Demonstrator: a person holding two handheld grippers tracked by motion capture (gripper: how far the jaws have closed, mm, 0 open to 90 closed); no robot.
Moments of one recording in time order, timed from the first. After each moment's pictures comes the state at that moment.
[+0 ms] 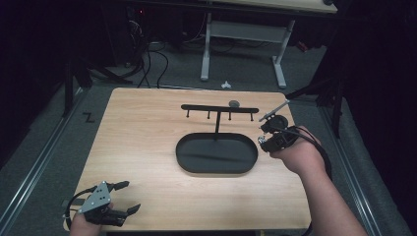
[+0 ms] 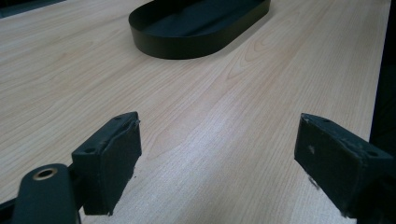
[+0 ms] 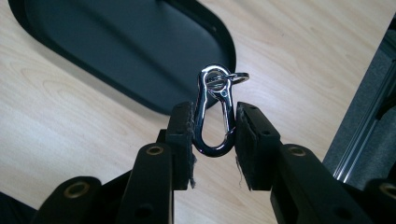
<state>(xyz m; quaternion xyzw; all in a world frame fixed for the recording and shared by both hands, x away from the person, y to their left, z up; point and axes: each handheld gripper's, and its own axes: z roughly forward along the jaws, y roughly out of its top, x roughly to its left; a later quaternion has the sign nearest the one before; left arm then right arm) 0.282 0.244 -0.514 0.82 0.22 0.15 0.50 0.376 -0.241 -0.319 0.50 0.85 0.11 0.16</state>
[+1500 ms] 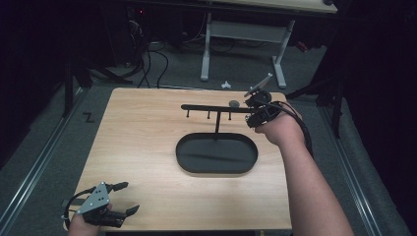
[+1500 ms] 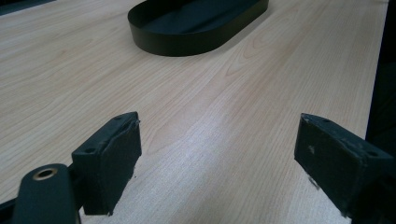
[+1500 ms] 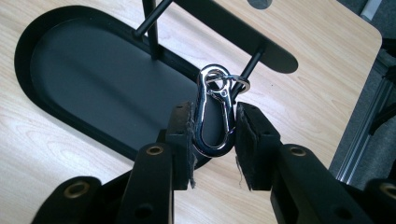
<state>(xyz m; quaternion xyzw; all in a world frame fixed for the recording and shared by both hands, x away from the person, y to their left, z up) 0.281 0.247 -0.515 0.82 0.22 0.15 0.50 0.434 -0.209 -0.299 0.50 0.84 0.12 0.18</state>
